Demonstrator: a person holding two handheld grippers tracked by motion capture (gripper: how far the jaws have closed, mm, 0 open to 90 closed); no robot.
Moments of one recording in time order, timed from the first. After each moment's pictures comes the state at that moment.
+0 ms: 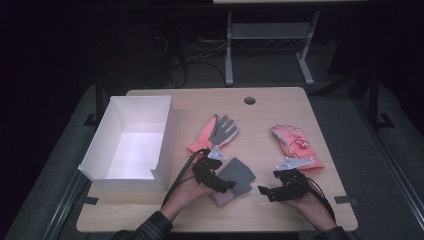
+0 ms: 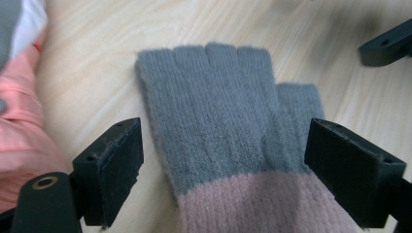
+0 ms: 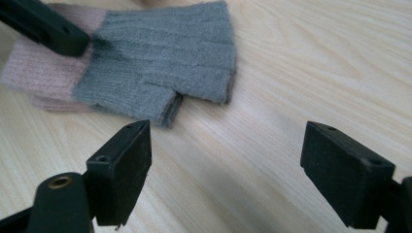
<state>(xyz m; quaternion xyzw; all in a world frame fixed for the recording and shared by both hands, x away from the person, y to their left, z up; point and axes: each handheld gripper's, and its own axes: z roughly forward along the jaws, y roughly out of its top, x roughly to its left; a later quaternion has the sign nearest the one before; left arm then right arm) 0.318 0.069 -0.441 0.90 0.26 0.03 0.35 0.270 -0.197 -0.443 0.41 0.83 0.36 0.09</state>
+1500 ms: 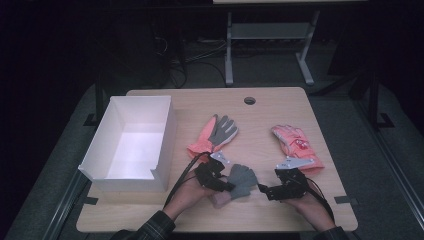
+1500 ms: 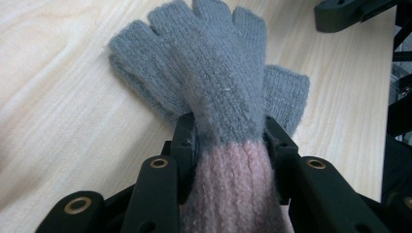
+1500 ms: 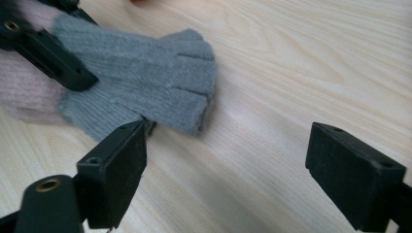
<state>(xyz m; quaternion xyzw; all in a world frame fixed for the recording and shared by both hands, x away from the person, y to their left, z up) 0.320 0.069 -0.443 0.91 0.24 -0.06 0.34 0.270 -0.196 -0.445 0.43 0.82 0.36 0.11</state>
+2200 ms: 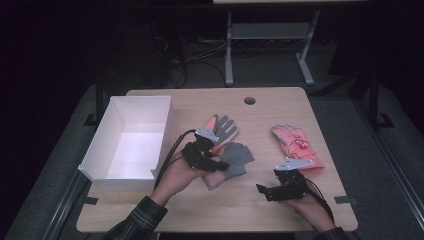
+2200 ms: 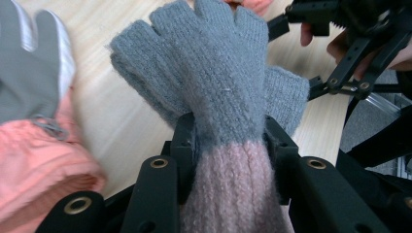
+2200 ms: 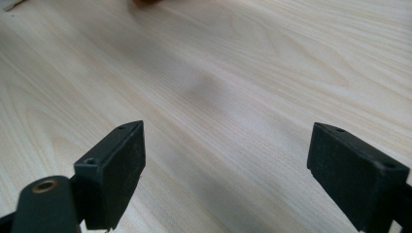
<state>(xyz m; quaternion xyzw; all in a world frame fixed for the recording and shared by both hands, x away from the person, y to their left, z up) 0.333 0.095 -0.357 0.89 0.27 -0.03 0.37 0.269 -0.193 -0.446 0.43 0.82 0.37 0.11</state>
